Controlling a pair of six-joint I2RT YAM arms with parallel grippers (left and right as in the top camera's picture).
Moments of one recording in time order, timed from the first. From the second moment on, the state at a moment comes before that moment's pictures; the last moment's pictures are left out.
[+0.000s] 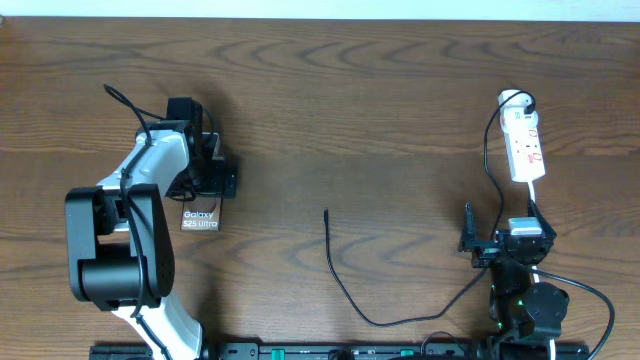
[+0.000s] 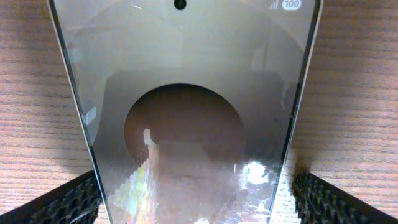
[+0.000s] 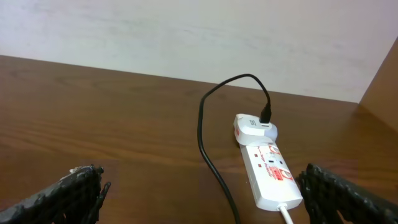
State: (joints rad) left arm 0.04 1.90 1.16 -0.80 -0.01 0.06; right arm -0.08 0.02 0.01 -0.07 -0.09 -0.12
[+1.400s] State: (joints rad) left arm 0.04 1.90 1.16 -0.82 0.00 0.07; right arm -0.08 0.02 0.01 -0.07 -0.09 -0.12
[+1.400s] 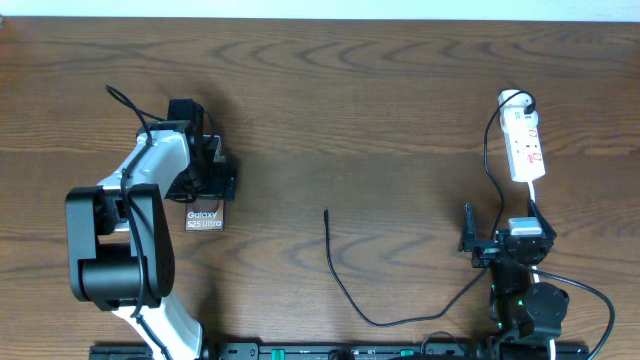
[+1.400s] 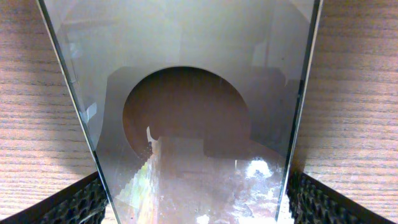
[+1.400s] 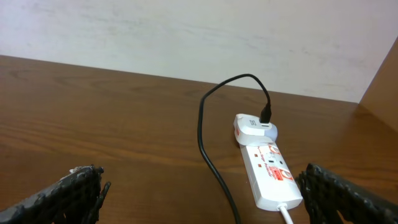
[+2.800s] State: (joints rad) left arm 0.04 1.90 1.16 -0.82 0.00 0.09; right arm -0.08 0.02 0.01 -0.07 -0.09 -0.12
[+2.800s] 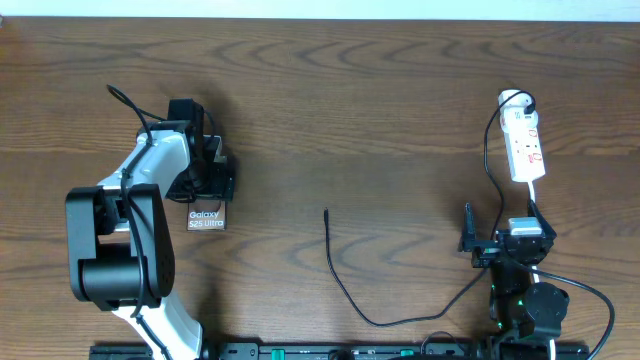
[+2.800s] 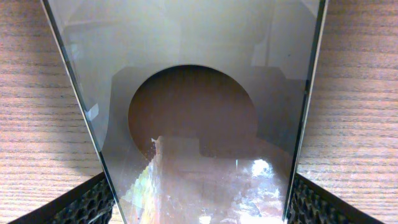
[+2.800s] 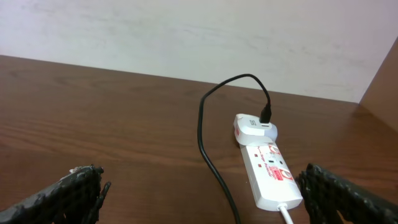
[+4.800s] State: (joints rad) left arm 0.04 1.90 1.15 -0.82 0.00 0.09; right arm -0.08 0.02 0.01 -0.07 -0.09 -0.12
